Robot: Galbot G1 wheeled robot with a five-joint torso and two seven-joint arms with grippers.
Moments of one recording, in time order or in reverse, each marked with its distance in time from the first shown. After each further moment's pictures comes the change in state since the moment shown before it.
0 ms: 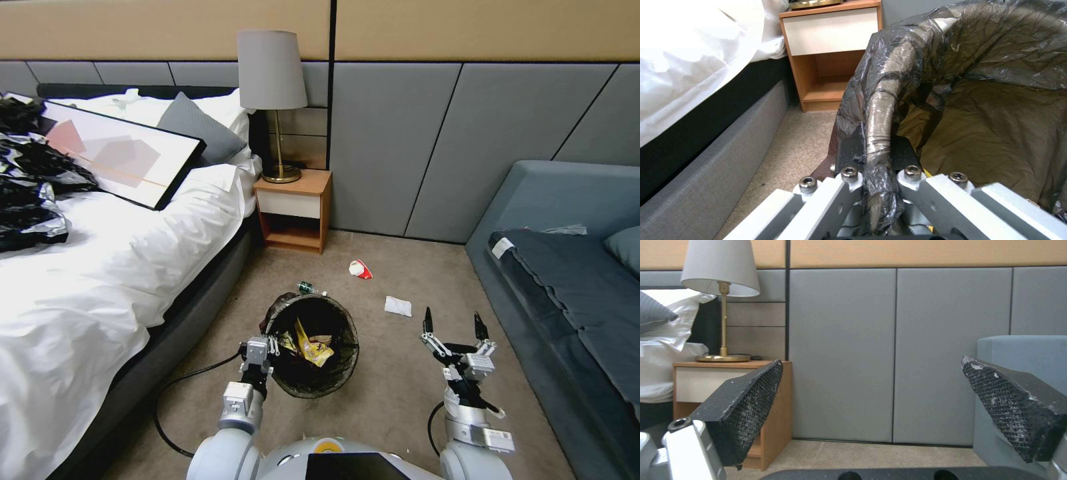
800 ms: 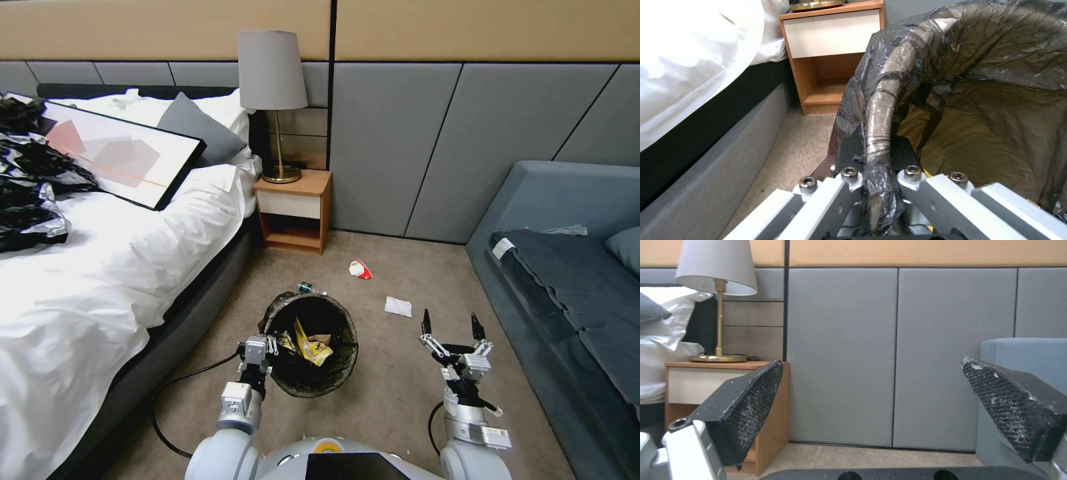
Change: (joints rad) left arm 0.002 -0.003 -0.002 -0.004 0.001 0.001 0.000; right arm 0.022 -0.005 0.024 -0.021 0.015 0.001 -0.014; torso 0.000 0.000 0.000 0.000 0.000
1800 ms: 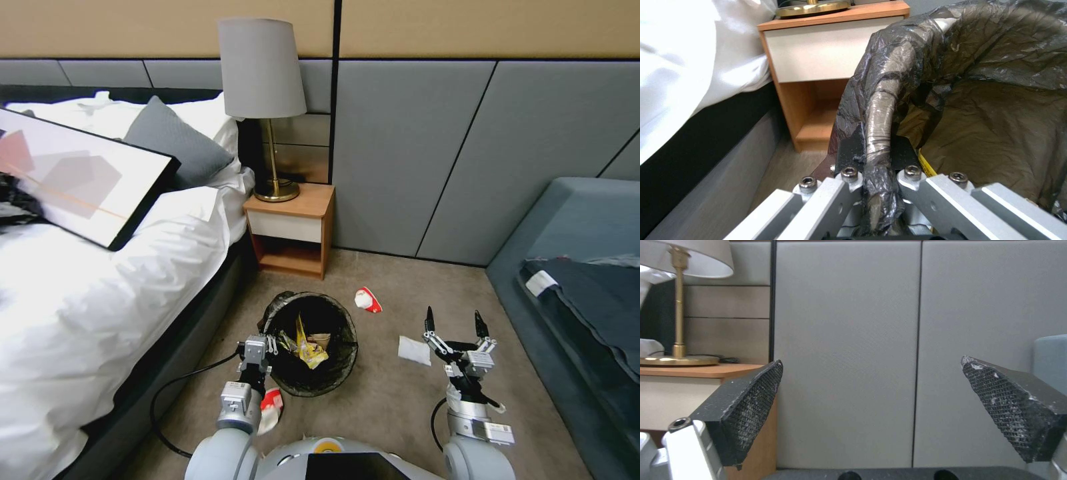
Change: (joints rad) left arm -0.001 -0.002 -0.001 0.000 0.001 0.000 0.000; right arm 0.011 -0.005 0.011 -0.001 0.006 -0.008 -0.003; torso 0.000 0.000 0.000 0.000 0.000
